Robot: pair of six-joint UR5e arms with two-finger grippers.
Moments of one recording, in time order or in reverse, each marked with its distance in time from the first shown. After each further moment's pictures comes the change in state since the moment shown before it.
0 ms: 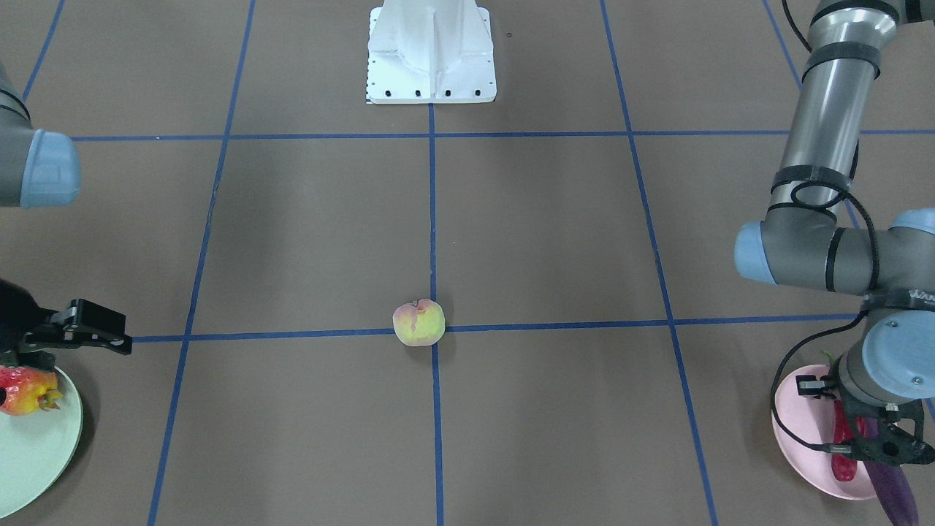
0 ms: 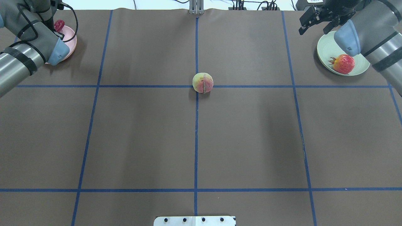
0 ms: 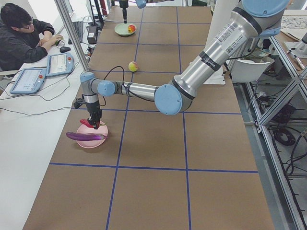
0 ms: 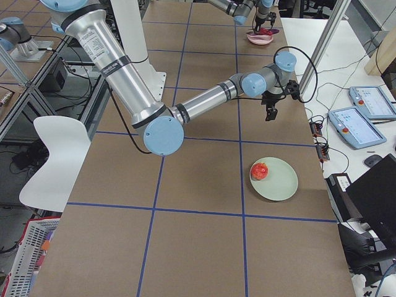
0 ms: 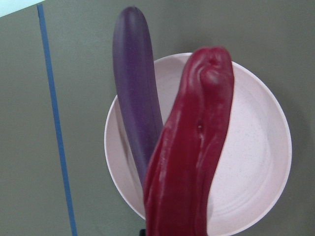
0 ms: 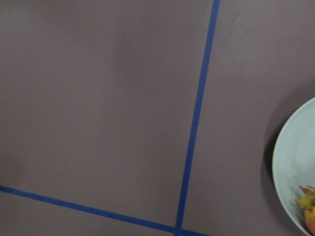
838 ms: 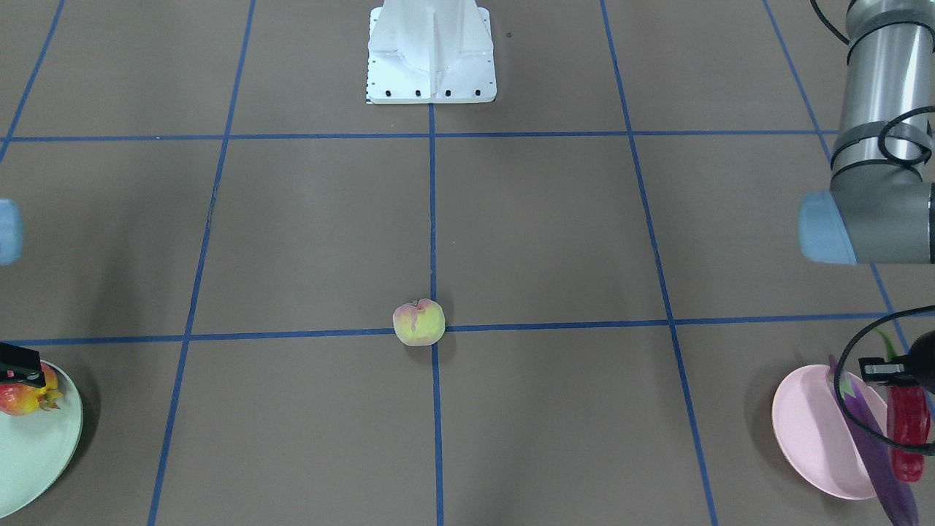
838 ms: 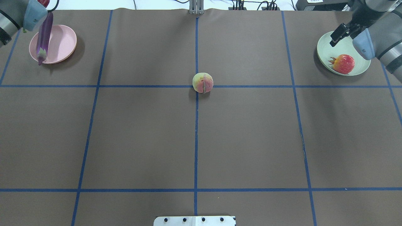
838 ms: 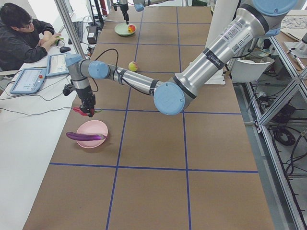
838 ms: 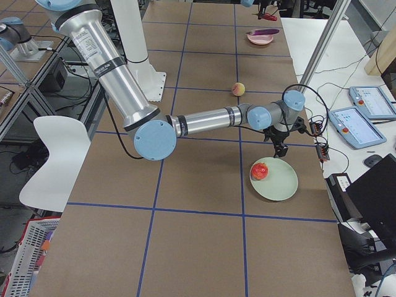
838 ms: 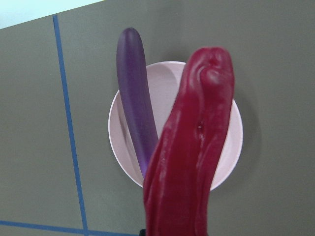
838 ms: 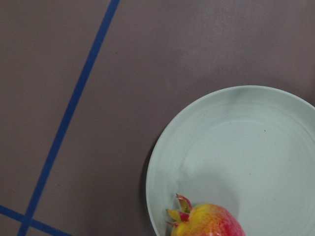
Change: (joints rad) left arm -0.128 -0.007 -0.154 0.211 -0.165 0.127; right arm 0.079 -0.037 -0.238 0.079 -0.070 -0.409
